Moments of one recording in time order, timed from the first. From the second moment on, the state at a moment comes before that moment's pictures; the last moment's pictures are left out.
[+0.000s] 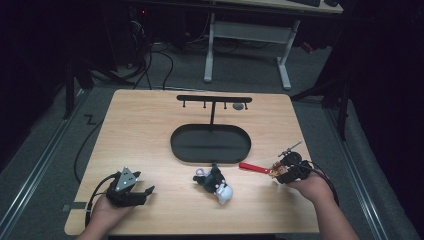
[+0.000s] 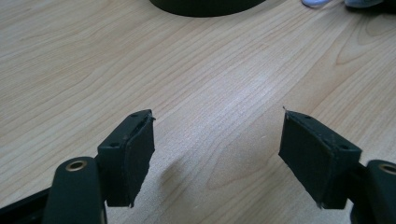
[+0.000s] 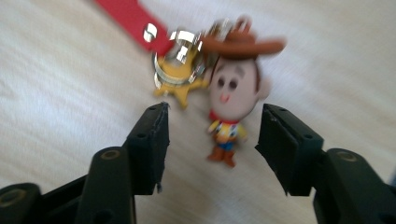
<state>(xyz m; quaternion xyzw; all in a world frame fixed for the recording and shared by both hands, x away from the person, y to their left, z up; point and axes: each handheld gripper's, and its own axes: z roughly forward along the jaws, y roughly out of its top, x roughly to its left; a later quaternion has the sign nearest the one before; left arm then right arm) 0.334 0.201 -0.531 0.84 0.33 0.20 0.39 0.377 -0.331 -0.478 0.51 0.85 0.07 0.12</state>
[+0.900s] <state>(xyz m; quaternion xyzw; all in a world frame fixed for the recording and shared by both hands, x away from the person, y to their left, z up) 0.335 0.205 -0.533 0.84 0.33 0.19 0.38 0.403 -0.335 -0.486 0.51 0.85 0.07 0.11</state>
